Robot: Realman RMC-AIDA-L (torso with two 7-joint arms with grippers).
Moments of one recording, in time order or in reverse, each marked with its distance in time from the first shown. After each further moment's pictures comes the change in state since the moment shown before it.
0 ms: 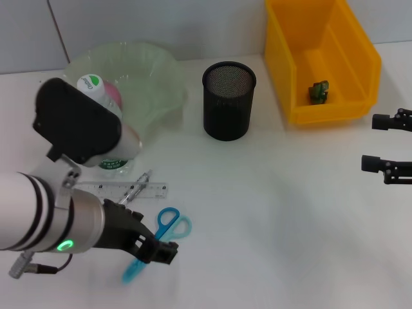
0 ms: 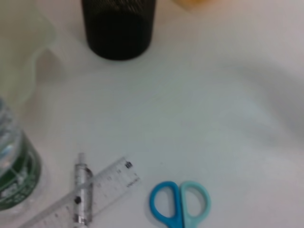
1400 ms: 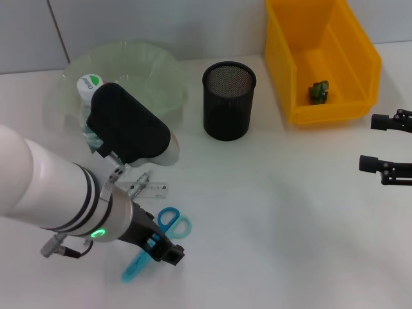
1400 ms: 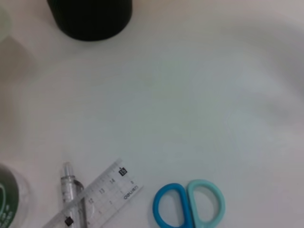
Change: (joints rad) left arm -0.191 -0.001 0.072 -0.228 0.033 -0.040 -0.002; right arm -0.014 0.012 0.000 0.012 0.021 0.012 -0.030
